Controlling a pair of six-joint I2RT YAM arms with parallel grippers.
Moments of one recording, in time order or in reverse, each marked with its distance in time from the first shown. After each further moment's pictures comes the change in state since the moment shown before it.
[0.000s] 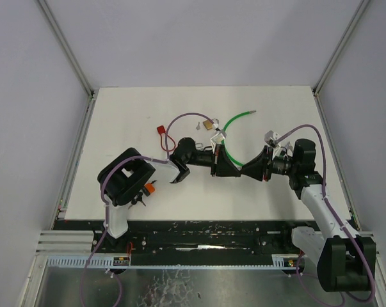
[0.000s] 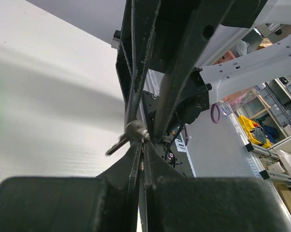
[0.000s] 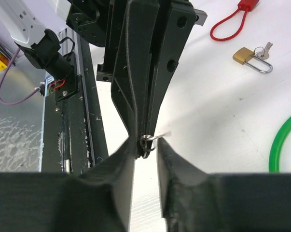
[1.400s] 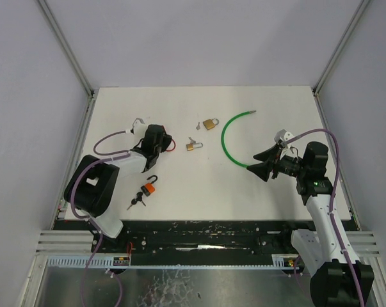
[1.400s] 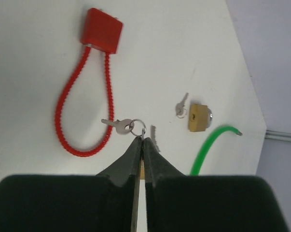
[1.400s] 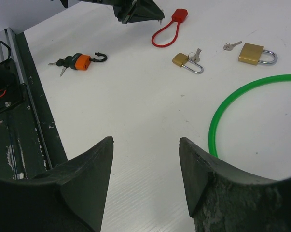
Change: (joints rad) left arm 0.363 -0.287 -0.127 -0.853 -1.252 -0.441; right arm -0.095 -0.175 0.038 -0.162 0.170 -0.119
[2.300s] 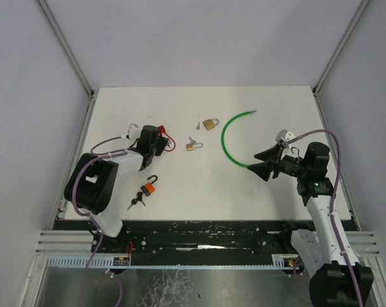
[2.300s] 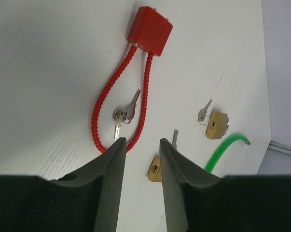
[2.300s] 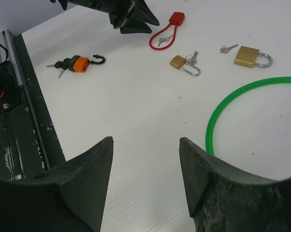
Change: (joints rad) left arm 0.074 0.044 0.013 -0.109 0.069 -0.100; right arm -0.010 -0.014 0.000 0.008 -0.001 0.008
